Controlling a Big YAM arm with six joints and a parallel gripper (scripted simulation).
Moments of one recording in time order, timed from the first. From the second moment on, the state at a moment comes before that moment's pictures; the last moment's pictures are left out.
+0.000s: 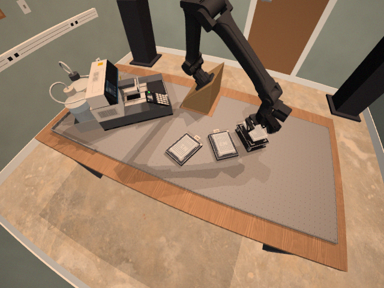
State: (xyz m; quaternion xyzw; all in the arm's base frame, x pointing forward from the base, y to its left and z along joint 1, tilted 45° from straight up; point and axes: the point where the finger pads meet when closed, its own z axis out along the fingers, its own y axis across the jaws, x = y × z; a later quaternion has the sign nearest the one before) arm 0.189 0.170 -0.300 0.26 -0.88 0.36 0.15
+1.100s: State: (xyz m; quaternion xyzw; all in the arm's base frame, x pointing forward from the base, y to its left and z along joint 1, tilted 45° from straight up) arm 0.187 0.158 -0.311 0.26 -0.88 0.36 0.15
